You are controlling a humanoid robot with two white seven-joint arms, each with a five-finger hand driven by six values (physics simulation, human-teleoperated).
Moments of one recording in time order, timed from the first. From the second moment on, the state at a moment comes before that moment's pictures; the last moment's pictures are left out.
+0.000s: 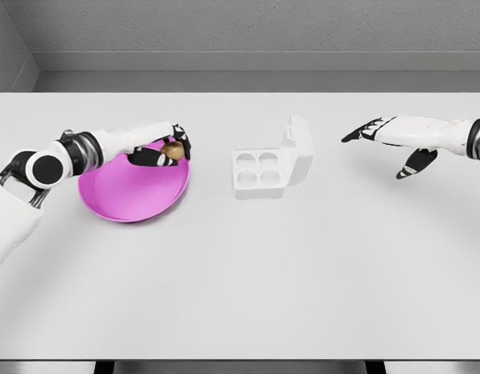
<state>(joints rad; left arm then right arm) -0.62 0.52 -0.57 -1.41 -0.25 -0.04 -0.61 -0.79 -0.80 0.72 -1.16 0.26 -0.61 0.61</state>
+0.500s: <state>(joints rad) -0.64 0.42 -0.57 -1.41 -0.24 -0.05 -0.61 -0.79 -0.80 0.72 -1.16 0.26 -0.61 0.61</state>
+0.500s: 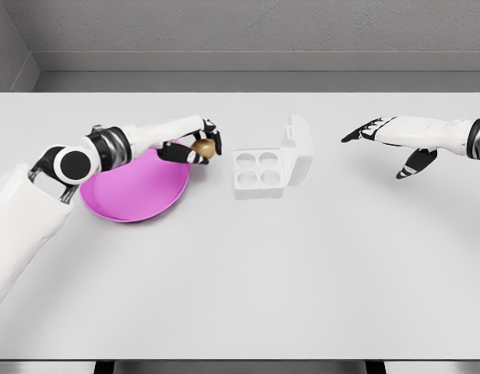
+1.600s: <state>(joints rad) -0.64 0.28 -0.58 -1.38 -0.11 -0.05 -0.61 -0.79 -0.80 0.72 -1.17 0.26 -0.61 0.61</state>
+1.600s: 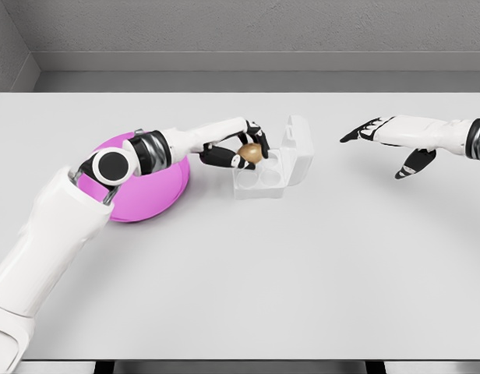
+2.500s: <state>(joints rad) -0.62 0.19 -0.55 -1.18 0.07 -0.20 -0.61 -0.79 -0.80 0.72 -1.18 0.26 -0.61 0.61</state>
